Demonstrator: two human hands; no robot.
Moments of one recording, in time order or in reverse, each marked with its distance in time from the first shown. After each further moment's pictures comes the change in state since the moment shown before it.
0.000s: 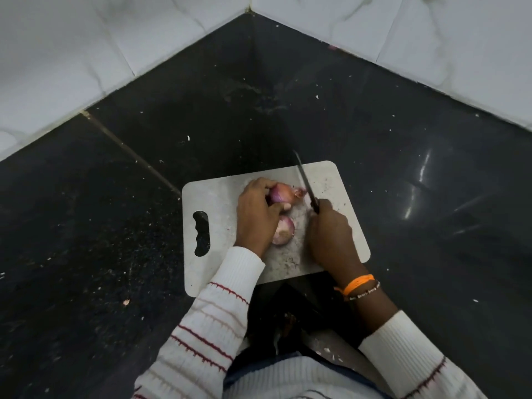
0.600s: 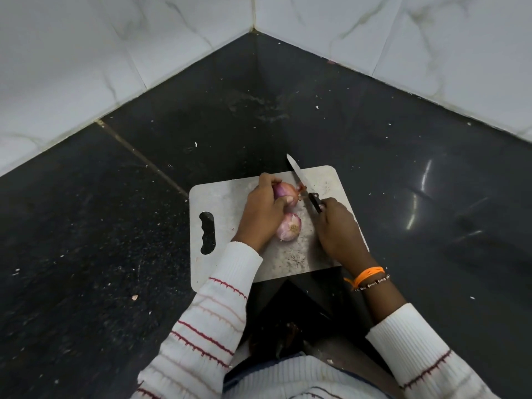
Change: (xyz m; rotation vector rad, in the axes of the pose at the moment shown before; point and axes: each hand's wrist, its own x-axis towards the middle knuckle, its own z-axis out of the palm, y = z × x) left_hand 0.002 0.011 -0.011 0.058 -0.187 -0.010; right_hand 0.006 0.013 -0.009 0.035 -0.040 -0.035
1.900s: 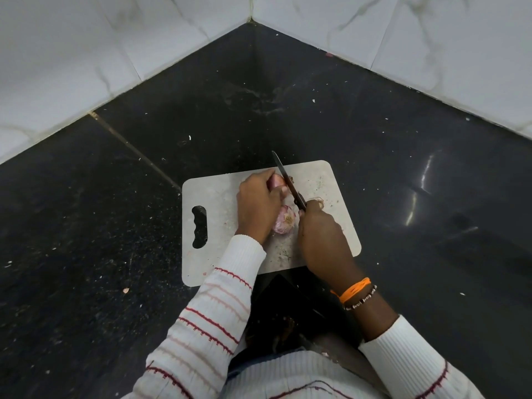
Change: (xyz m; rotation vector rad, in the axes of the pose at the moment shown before) left_hand -0.002 0.010 0.018 -0.013 0.263 -0.034; right_hand -0.036 -0.029 -0.009 -0.146 -0.084 -0.057
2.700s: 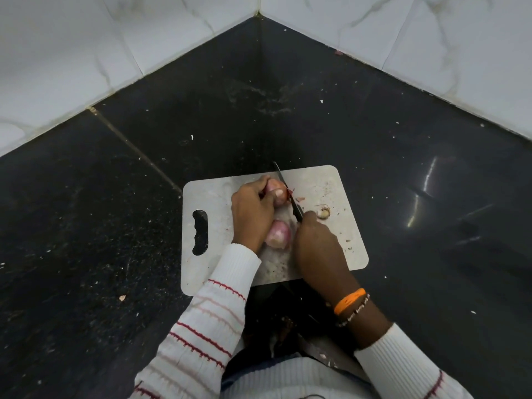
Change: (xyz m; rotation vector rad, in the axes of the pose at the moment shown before) left_hand 0.010 -0.013 -0.006 -0.146 -0.012 -0.093; right_hand 0.014 -0.005 0.011 0.006 -0.043 0.011
